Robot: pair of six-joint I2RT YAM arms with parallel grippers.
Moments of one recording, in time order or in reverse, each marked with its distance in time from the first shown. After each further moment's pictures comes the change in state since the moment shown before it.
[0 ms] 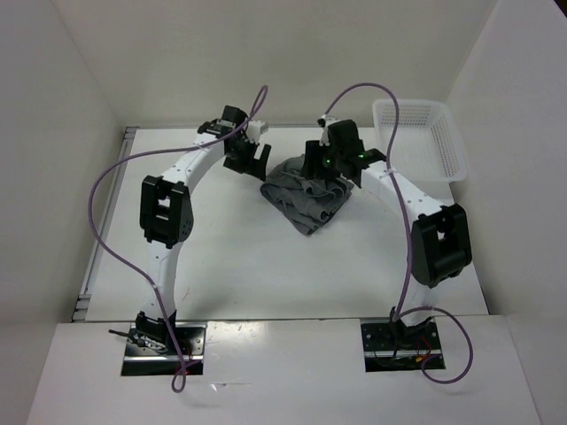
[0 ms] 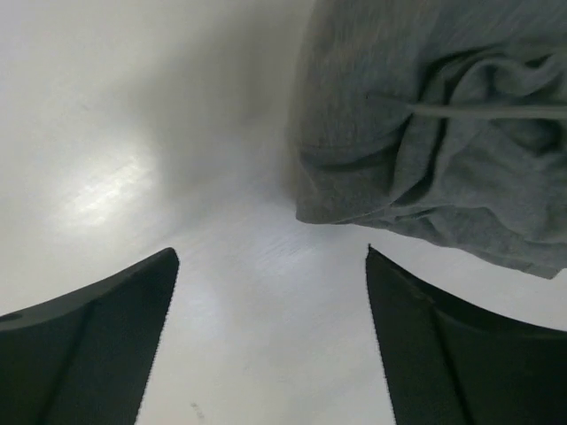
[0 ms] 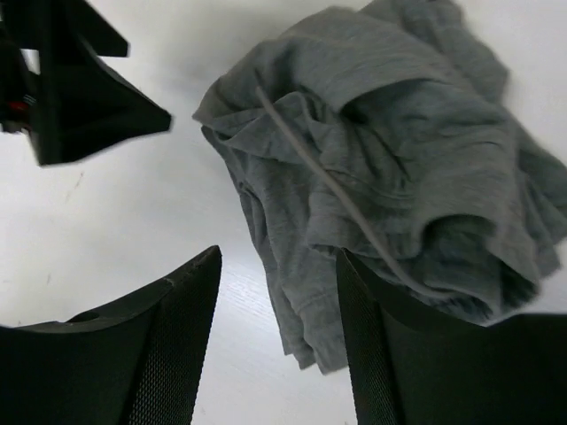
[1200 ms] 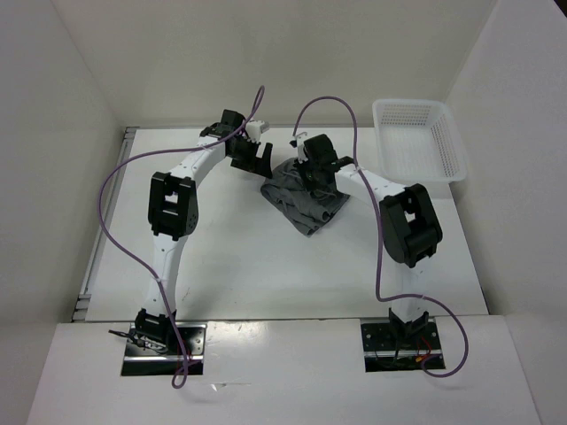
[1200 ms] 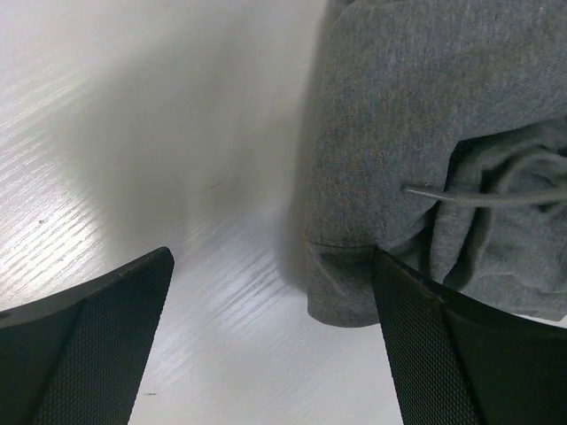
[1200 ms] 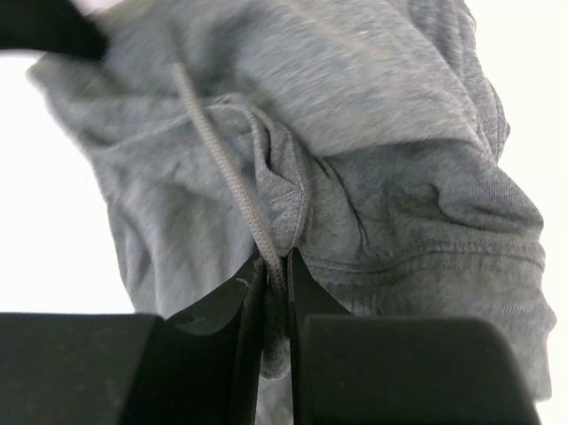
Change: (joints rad) left arm 0.035 0.168 0.026 0.151 0.169 0.000; right arm 0.109 0.269 0.032 0.111 0.171 -0.334
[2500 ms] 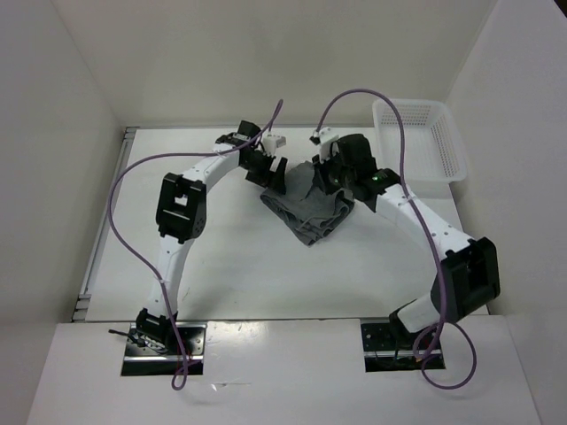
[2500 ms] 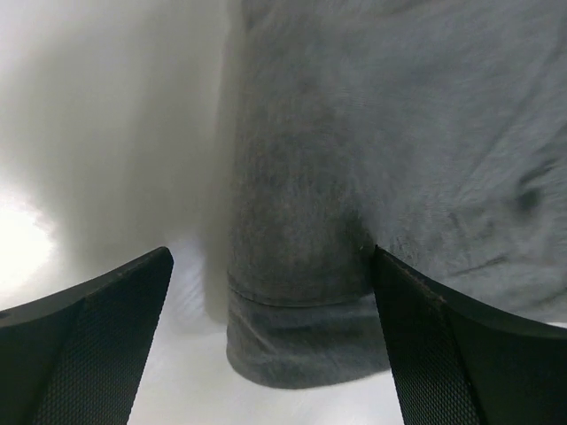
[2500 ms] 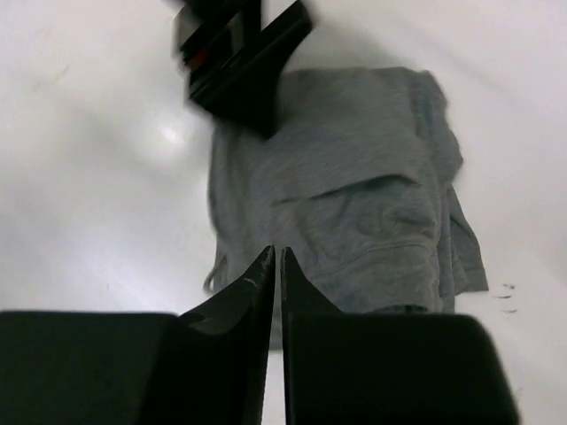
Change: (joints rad) left arm -0.084 0.000 -0.031 -0.029 0.082 0.000; right arm -0.001 -0.512 -0.243 -0.088 -0.237 -0.080
